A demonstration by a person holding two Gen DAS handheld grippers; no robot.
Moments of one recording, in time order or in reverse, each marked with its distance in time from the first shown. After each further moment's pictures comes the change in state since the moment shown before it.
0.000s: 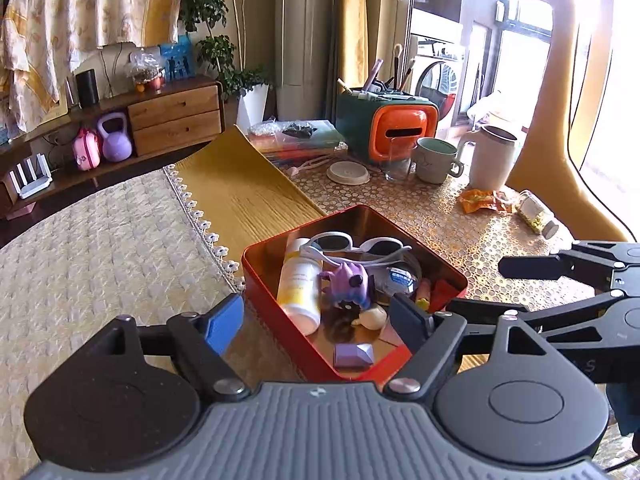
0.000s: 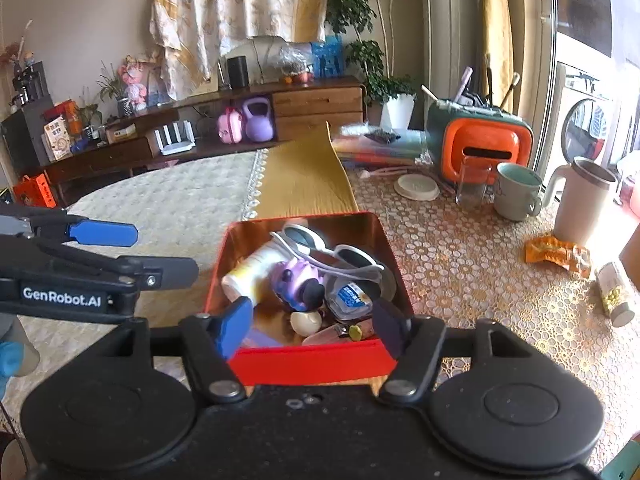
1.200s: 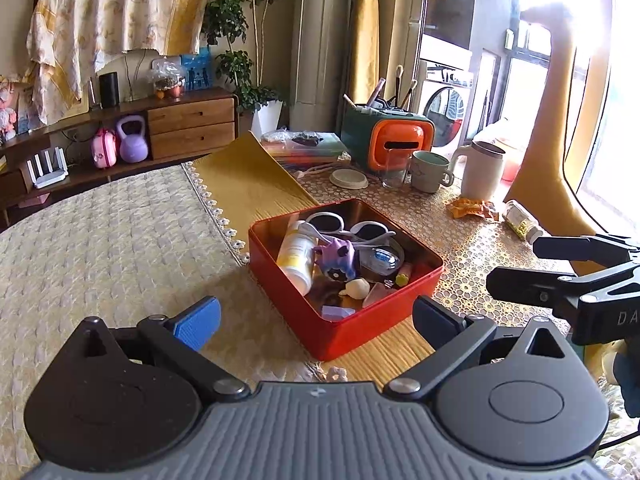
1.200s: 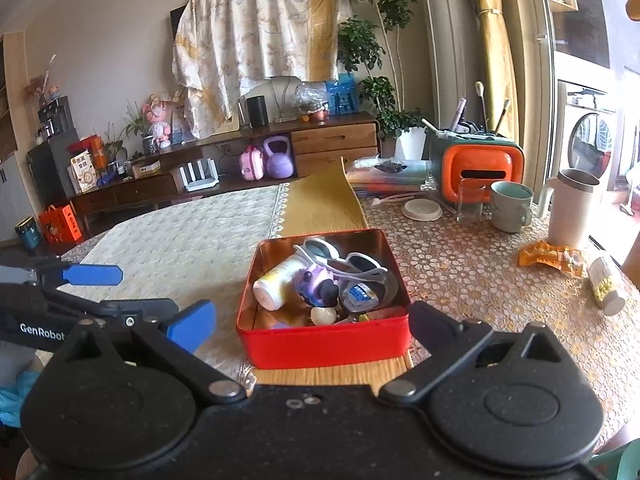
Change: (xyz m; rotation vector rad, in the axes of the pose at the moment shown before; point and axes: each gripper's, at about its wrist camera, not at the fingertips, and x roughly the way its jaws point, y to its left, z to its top) left arm -0.051 -0.013 -0.049 -0.063 -0.071 0.017; right arm -0.059 -0.010 -0.029 0.040 -0.116 0.058
